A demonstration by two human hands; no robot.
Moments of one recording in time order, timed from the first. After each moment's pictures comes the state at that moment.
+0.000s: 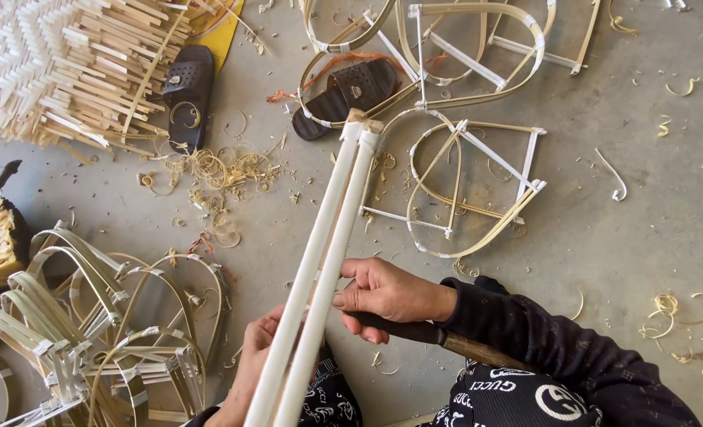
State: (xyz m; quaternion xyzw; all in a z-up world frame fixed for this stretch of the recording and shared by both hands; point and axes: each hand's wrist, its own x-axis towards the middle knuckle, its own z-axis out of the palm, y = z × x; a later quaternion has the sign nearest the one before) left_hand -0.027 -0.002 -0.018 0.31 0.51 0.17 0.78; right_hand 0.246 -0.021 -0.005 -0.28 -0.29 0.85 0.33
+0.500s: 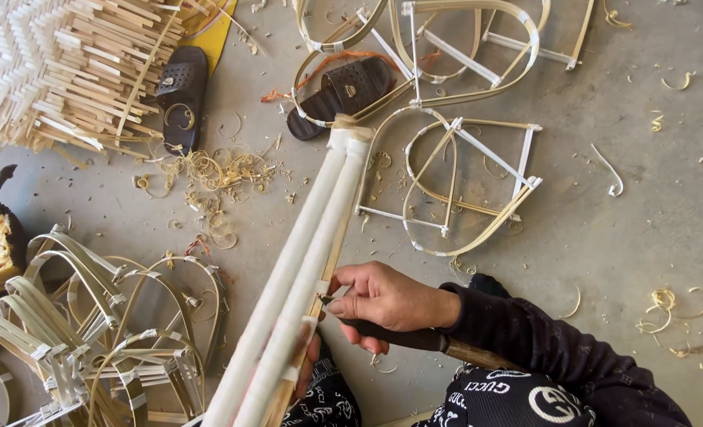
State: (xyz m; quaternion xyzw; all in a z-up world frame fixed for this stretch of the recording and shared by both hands) left_hand -0.035 -0.008 -0.020 0.34 0.52 0.16 0.76; right_hand 0.252 -0.024 0.012 -0.29 -0.31 0.84 0.33
